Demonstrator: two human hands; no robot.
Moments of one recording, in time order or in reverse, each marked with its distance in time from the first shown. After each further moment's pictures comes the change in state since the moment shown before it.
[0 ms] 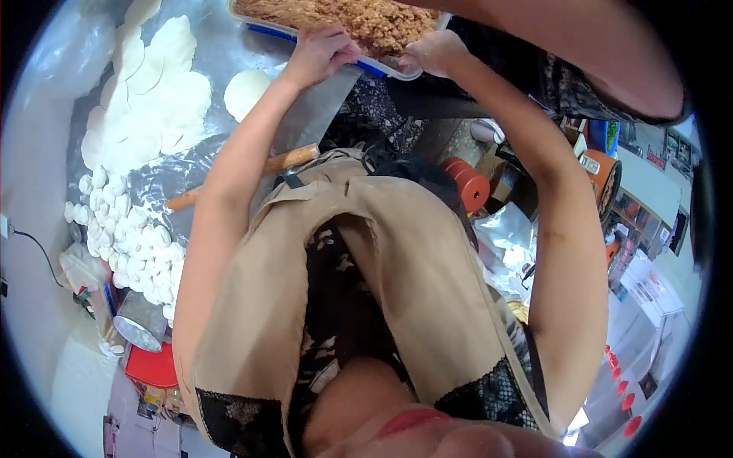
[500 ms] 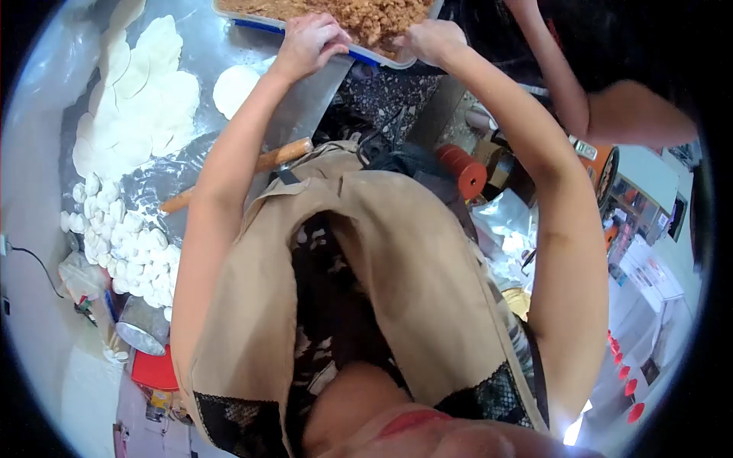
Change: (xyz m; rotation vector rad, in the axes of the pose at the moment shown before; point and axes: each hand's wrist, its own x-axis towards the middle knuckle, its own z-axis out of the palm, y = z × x) left_hand 0.002 -0.002 -0.001 0.016 0.006 0.056; right_hand -0.003 -0.009 -0.011 0.114 -0.135 0.291
